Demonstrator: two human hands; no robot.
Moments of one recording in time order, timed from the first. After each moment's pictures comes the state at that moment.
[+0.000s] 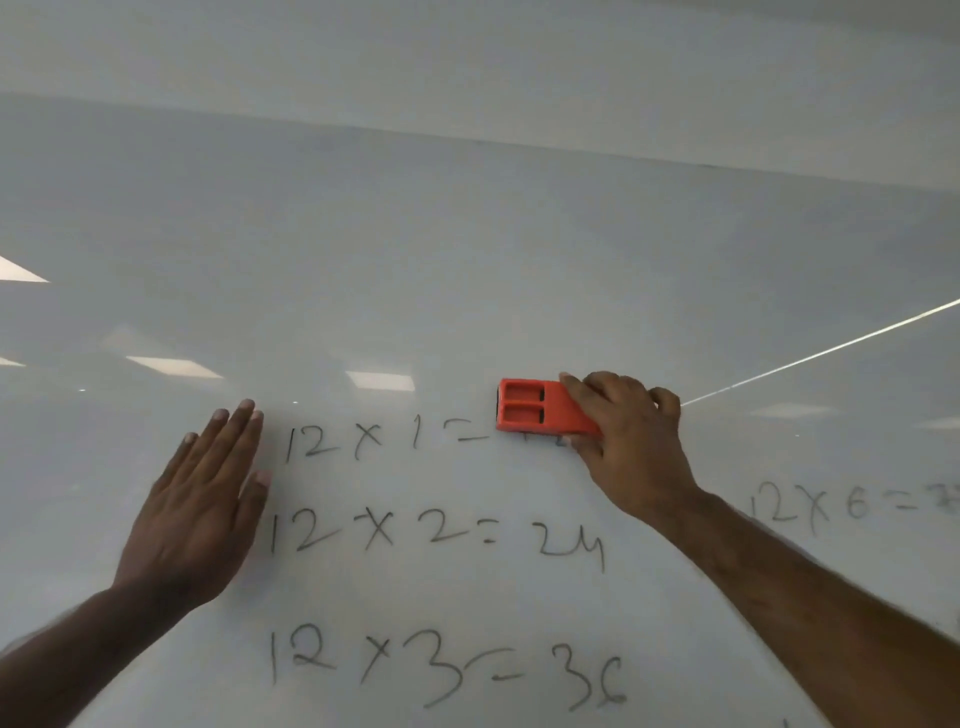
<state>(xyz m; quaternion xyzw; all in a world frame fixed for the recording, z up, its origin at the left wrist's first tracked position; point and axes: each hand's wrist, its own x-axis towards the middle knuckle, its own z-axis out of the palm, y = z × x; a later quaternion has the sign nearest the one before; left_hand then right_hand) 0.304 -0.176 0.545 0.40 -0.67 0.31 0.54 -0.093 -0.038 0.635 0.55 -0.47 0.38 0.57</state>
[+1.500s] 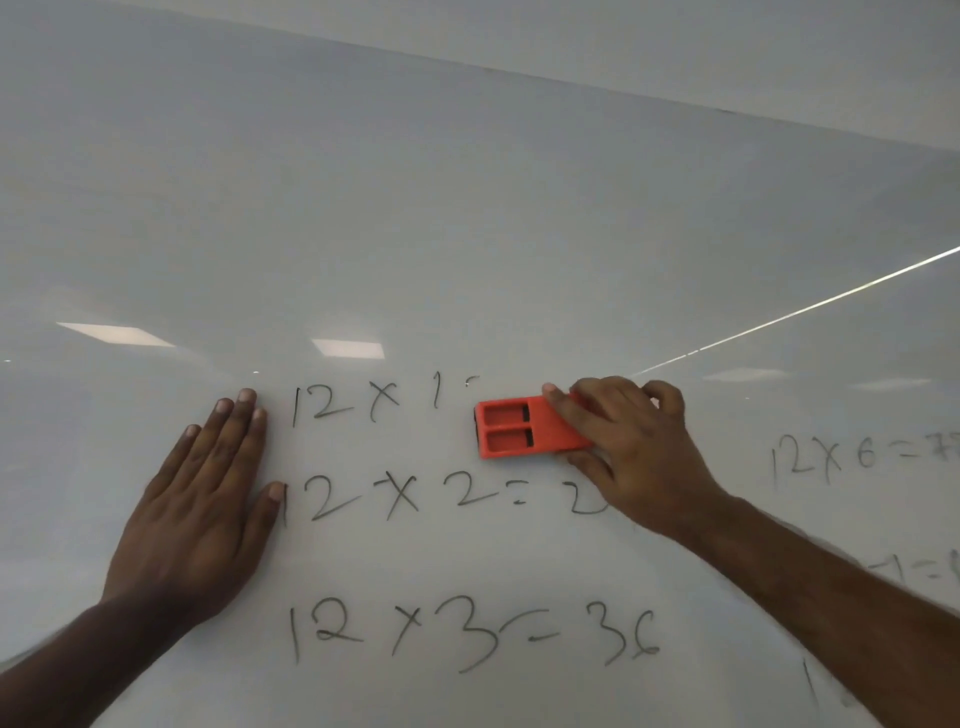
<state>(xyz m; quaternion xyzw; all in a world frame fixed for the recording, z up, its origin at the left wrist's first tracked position) 0.305 -0.212 0.519 0.34 -0.67 0.38 0.54 -0.069 -0.047 0.592 0.56 -0.41 0.28 0.66</state>
